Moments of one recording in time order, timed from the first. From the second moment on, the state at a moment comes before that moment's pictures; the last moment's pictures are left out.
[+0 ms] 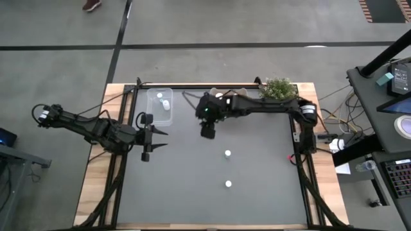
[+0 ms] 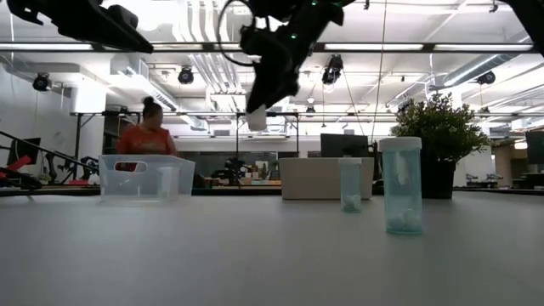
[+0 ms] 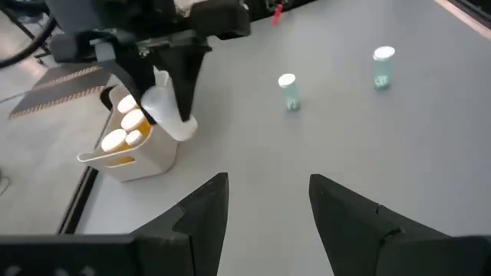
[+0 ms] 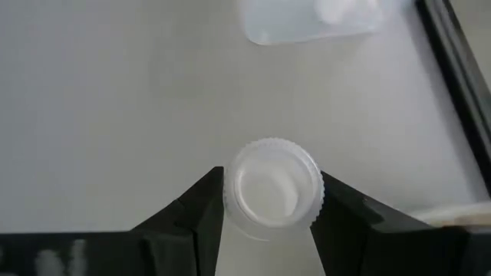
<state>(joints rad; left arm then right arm) -0.29 0.66 0.63 -0.45 -0.37 0.15 -0.16 1.95 1.71 -0.68 0.03 -0.05</state>
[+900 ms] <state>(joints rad) -0.29 0.66 0.63 -0.34 -0.48 0.27 -0.48 1.66 1.29 -0.67 0.10 0.09</state>
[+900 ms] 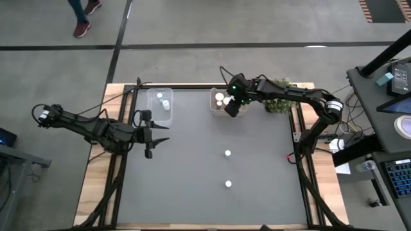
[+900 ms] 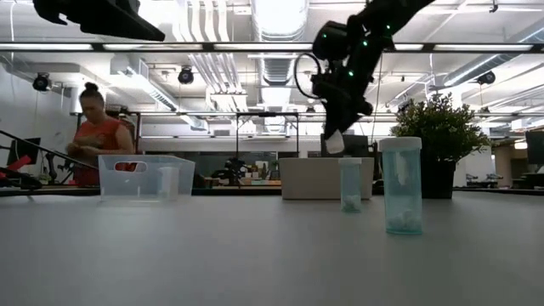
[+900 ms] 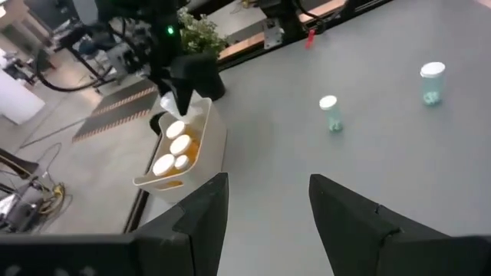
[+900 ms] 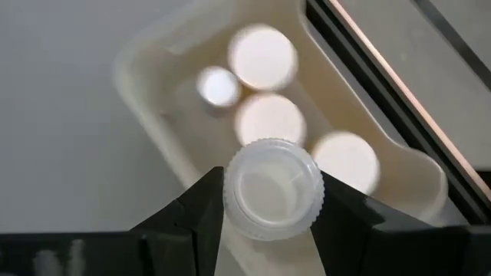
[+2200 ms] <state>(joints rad) -0.28 0.67 0.63 -0.29 -0.49 0.33 -0.47 1.32 1.07 -0.12 -0.41 0.30</state>
